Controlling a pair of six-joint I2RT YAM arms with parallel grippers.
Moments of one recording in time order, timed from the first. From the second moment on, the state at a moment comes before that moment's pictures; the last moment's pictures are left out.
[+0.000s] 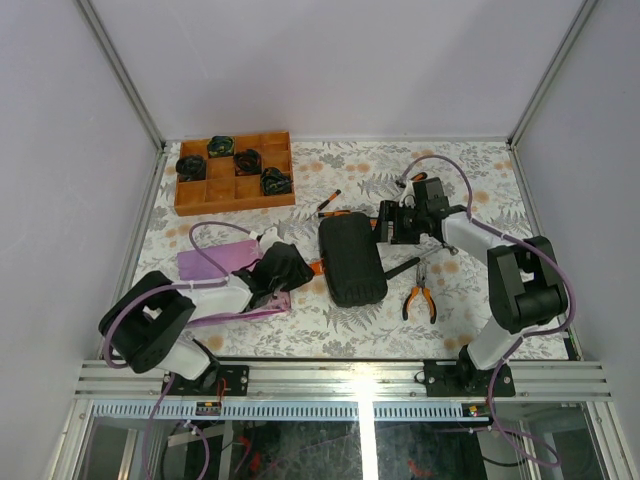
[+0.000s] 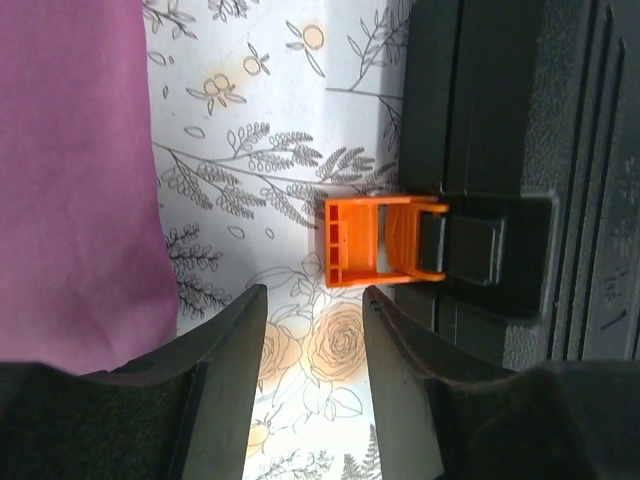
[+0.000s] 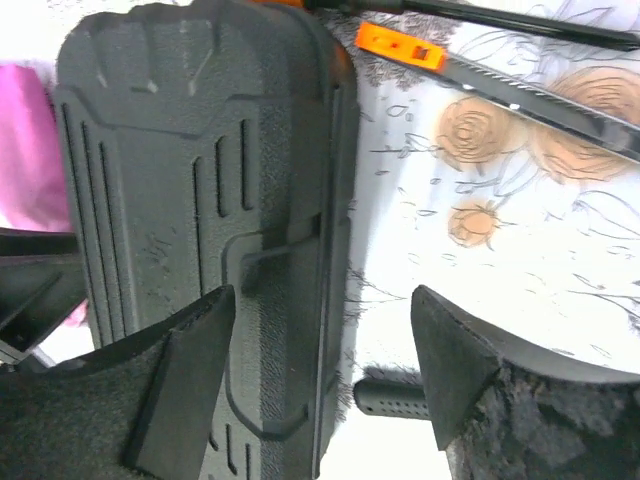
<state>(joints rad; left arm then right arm) -0.70 1.46 0.51 0.21 -0.18 -1.00 0.28 1.69 0.99 -0.23 -0.45 0.33</state>
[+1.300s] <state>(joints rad) -0.66 1.61 0.59 0.32 -0.15 -1.01 0.72 1.47 1.03 -0.47 0.18 0.25</state>
